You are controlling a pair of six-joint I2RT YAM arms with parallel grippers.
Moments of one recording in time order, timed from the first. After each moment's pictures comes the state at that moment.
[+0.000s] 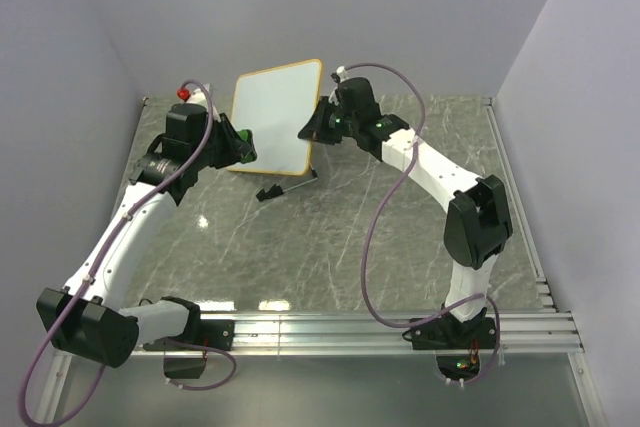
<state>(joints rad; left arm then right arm) -0.29 1.20 1.23 -0.54 0.08 -0.55 0.56 1.85 1.63 -0.29 -0.29 0.69</state>
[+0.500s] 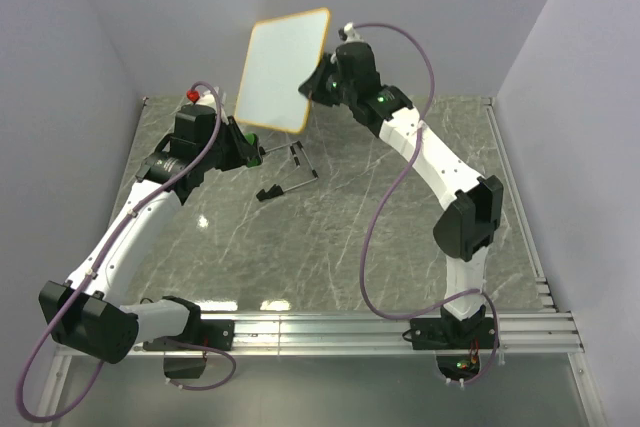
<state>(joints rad) -0.33 1.22 1.23 -0.56 0.06 -0.55 0.58 1.91 1.95 -0.40 -0.07 0.69</state>
